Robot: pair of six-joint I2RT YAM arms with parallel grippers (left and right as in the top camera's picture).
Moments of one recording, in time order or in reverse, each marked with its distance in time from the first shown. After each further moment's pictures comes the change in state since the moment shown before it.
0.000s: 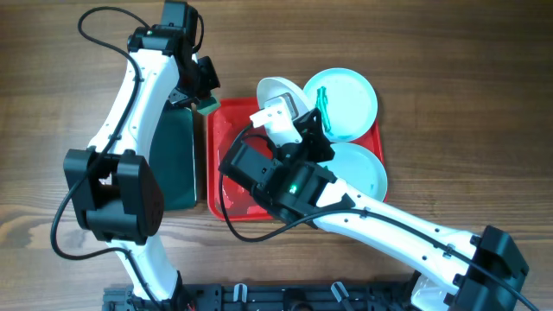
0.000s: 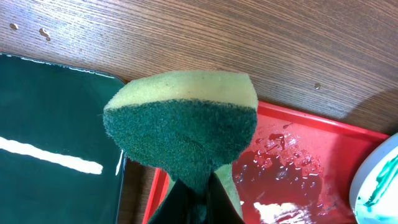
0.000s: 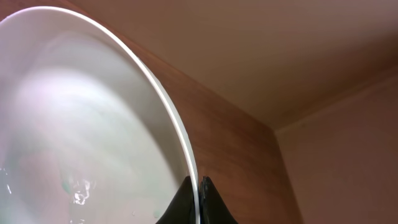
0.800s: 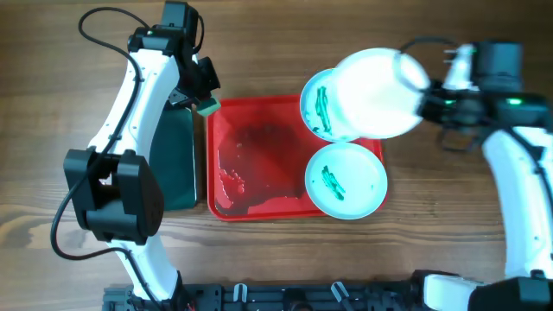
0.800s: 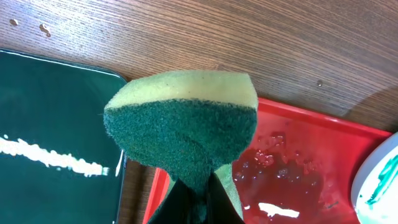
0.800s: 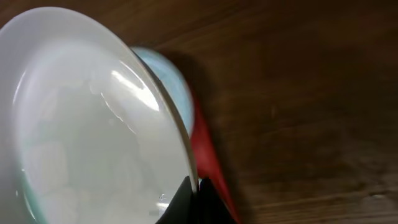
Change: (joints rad) left arm -0.004 0.000 0.000 -0.011 0.000 0.000; right arm -1.150 -0.189 -0.001 -0.136 -1.411 -0.002
